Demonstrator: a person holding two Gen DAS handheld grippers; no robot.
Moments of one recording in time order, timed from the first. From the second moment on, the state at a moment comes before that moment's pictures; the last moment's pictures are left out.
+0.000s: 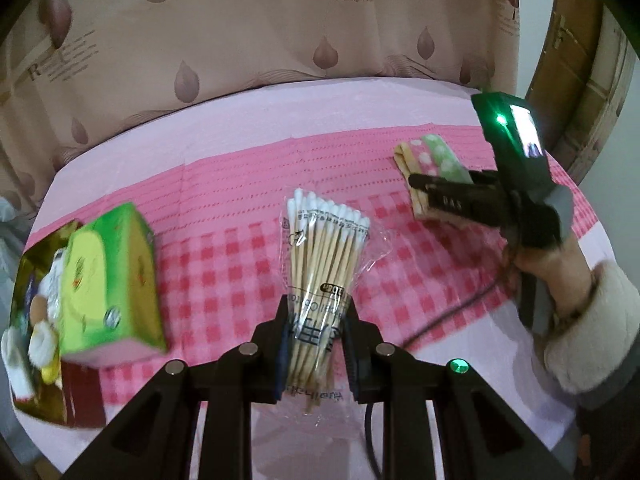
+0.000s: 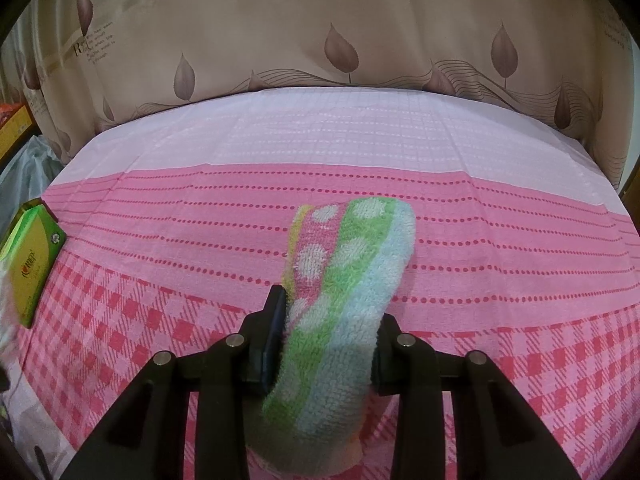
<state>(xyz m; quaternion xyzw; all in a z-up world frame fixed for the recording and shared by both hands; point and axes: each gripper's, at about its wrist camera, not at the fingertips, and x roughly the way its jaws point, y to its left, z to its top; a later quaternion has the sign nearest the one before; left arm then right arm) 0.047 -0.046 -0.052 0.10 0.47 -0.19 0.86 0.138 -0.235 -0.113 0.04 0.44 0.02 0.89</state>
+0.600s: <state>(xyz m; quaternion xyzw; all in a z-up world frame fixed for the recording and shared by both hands) -0.017 0.036 -0.044 0.08 0.46 -0.13 0.87 0.139 -0.233 -0.114 0.03 0.44 0.02 0.89</state>
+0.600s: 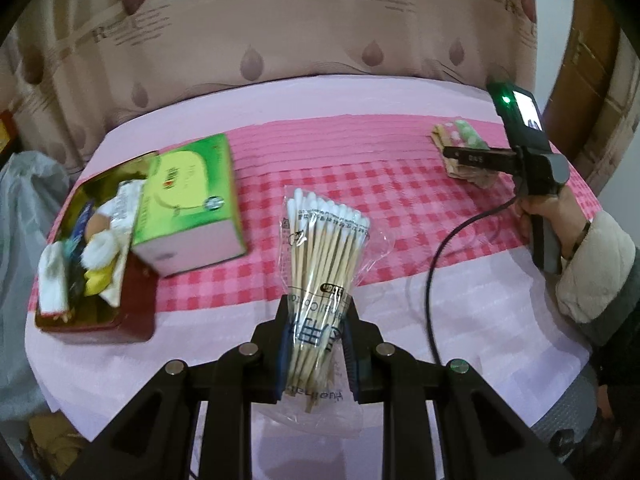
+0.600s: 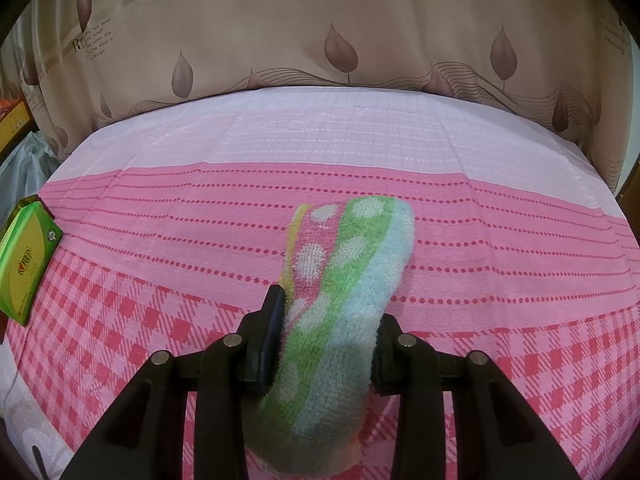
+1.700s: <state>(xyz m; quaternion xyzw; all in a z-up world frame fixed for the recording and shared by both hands) 0.030 0.209 0.001 0.01 0.42 0.06 0.90 0.139 -0.234 -0.114 0.03 0.45 0.02 0.89</state>
